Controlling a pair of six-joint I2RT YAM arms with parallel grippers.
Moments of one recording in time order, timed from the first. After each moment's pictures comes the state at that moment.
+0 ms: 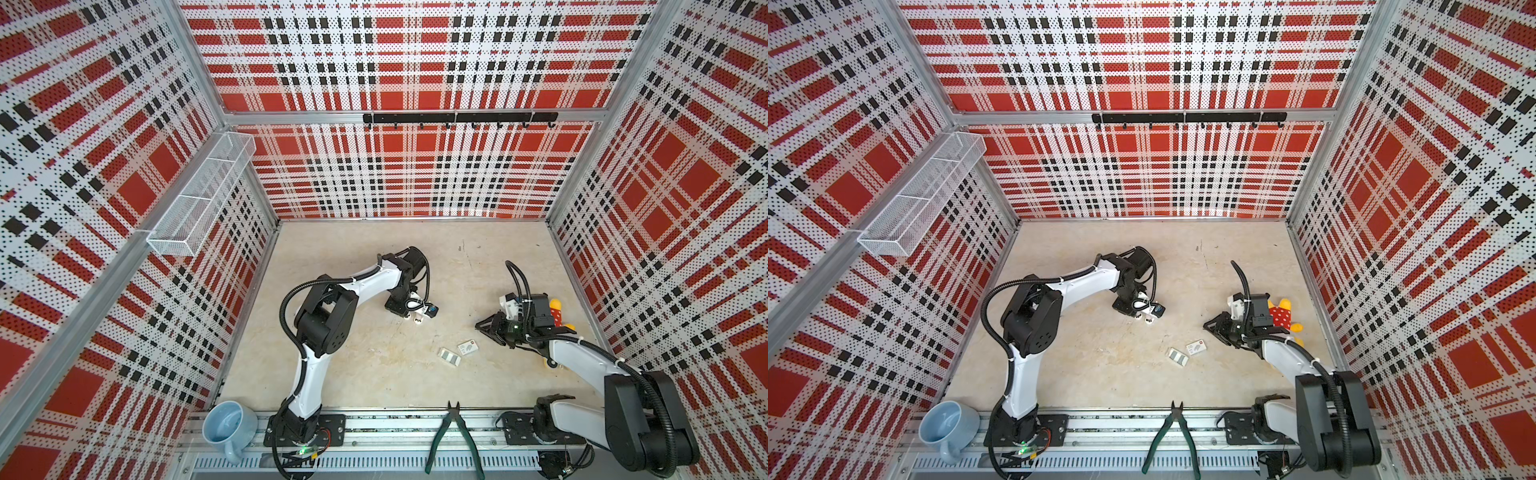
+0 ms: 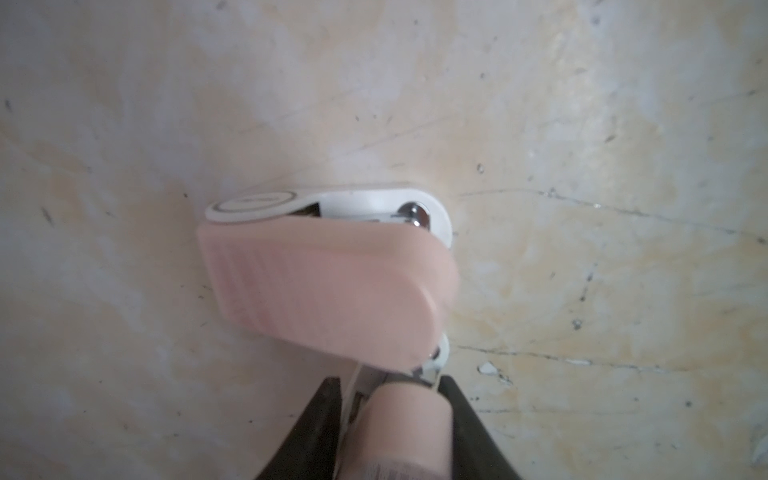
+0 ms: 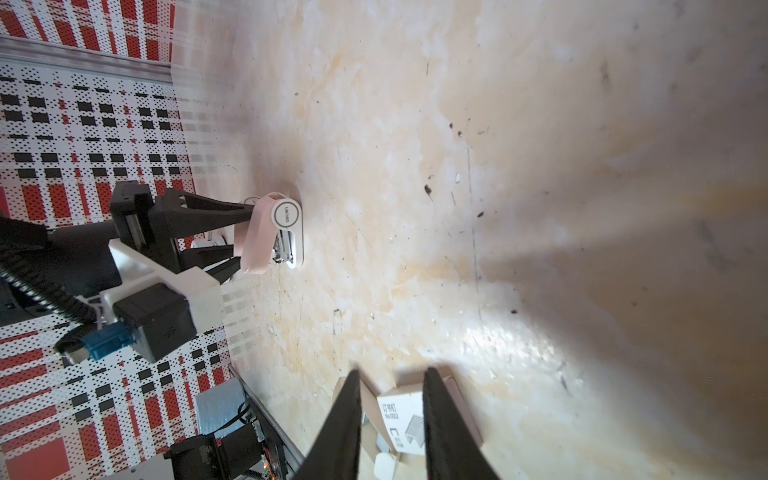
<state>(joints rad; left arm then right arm) -0.64 2.10 1.59 -0.94 0.06 1.45 0.09 1.22 0.43 -0.15 -0.63 0.66</state>
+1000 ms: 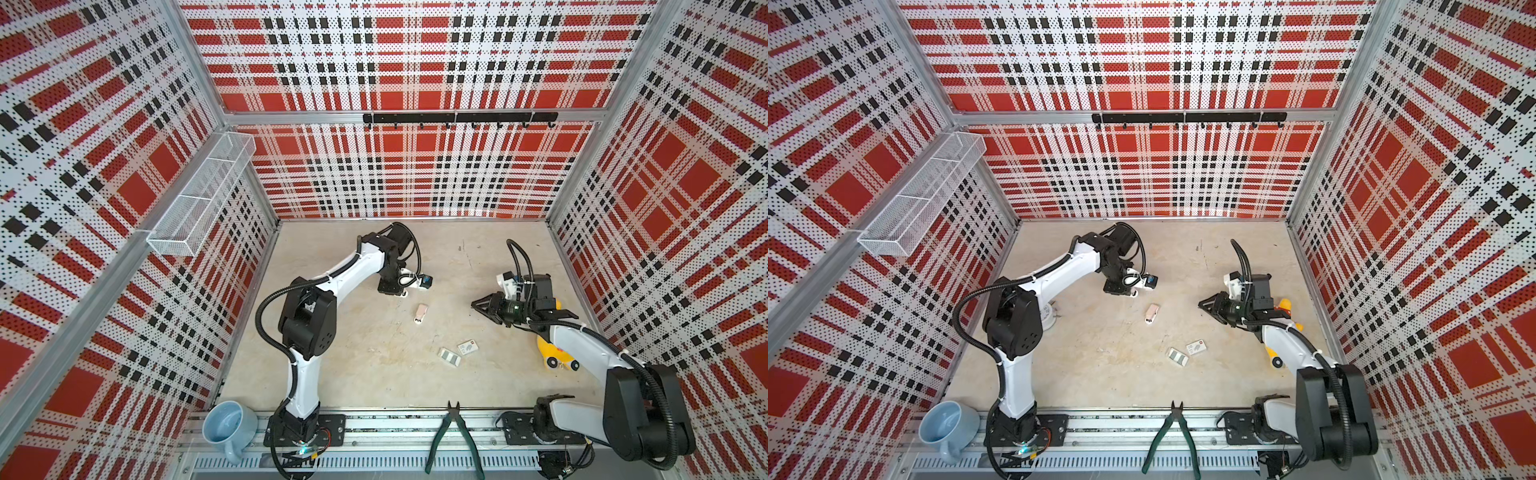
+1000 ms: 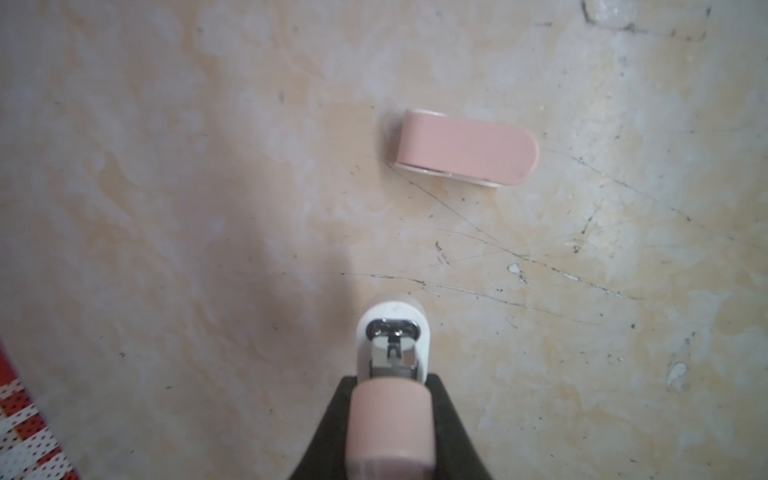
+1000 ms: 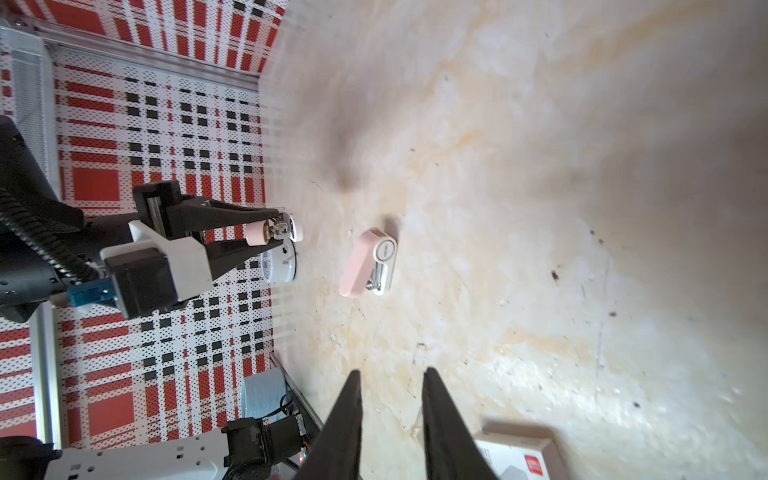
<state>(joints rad) -0.54 2.00 1.76 -1.07 0.14 1.23 0.09 1.28 0.62 -0.12 -0.75 0.67</state>
